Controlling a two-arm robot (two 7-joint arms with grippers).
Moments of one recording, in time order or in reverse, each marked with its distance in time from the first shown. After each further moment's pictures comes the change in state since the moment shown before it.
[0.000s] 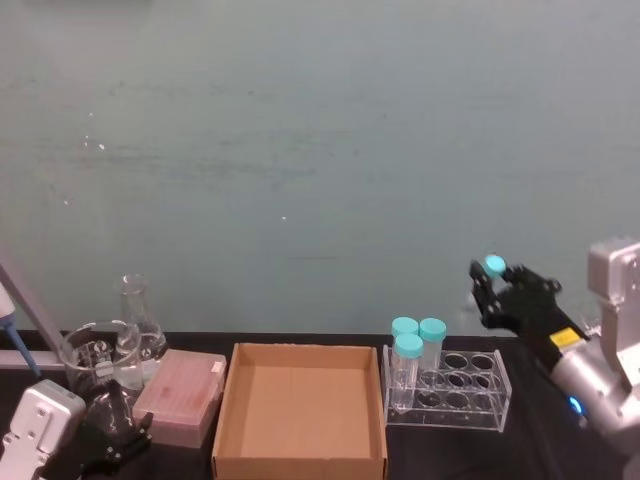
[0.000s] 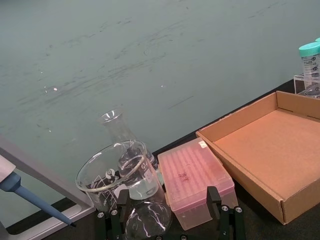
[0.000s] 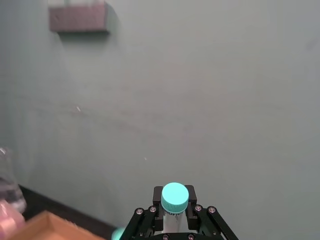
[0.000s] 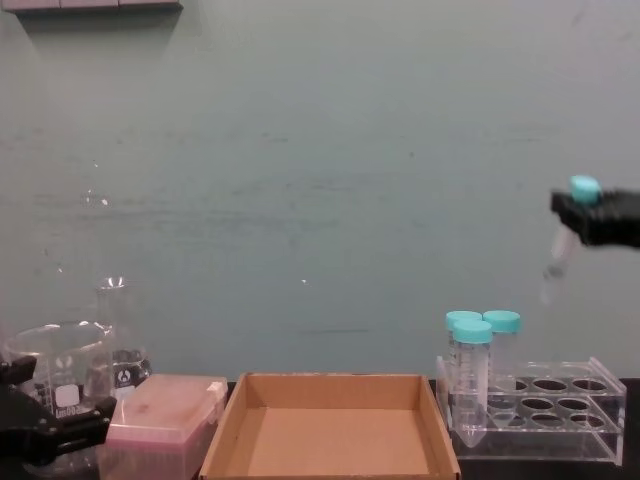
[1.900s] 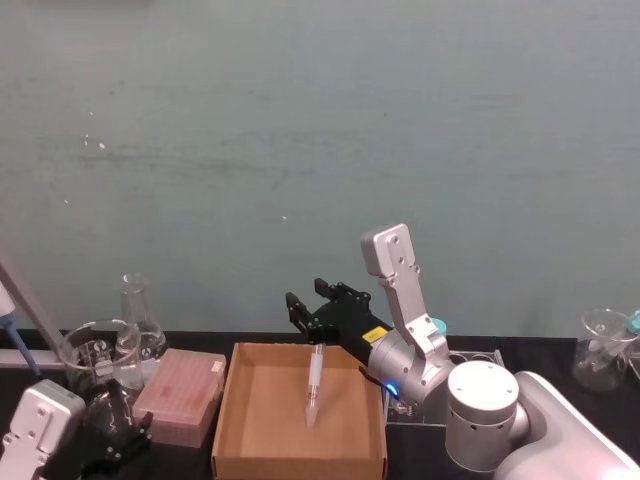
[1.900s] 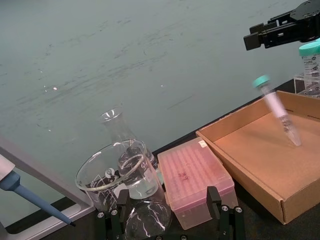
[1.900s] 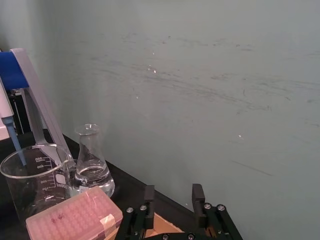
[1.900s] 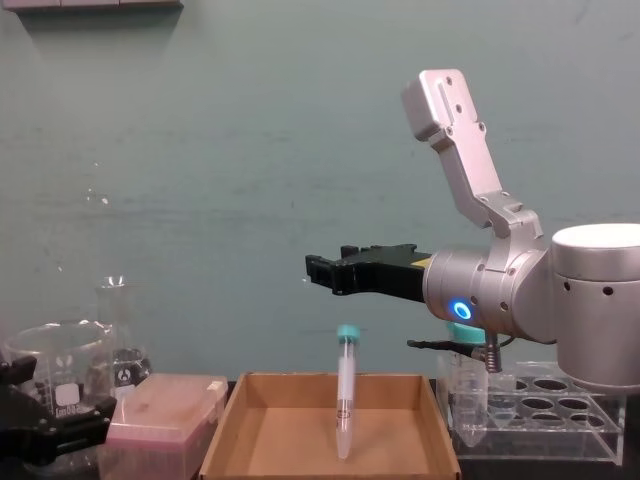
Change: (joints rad) left arm 0.000 0.000 0.000 0.000 0.000 0.000 0.000; right arm 0.276 -0.335 -0.151 0.394 -0.143 0.124 0.079
